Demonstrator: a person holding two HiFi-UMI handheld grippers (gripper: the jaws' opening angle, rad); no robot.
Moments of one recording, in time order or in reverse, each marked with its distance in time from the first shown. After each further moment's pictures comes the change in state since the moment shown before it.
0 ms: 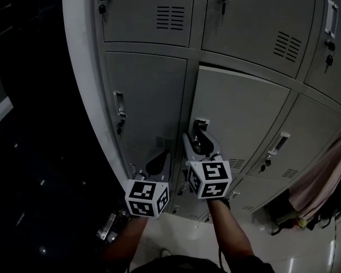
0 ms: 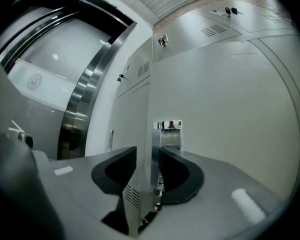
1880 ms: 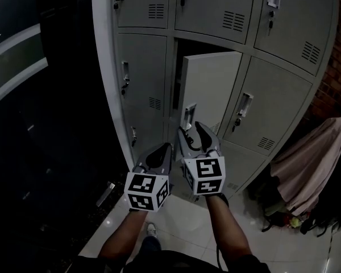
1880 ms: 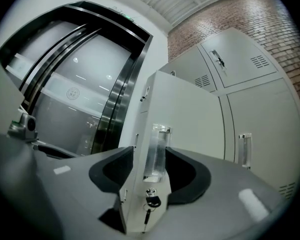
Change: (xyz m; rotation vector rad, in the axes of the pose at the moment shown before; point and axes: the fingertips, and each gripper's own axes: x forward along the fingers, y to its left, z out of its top) left arm -0.145 -0.199 -0.014 0.027 -0.039 0.140; right arm -0.234 0.010 0.022 -0.108 -0.037 0.163
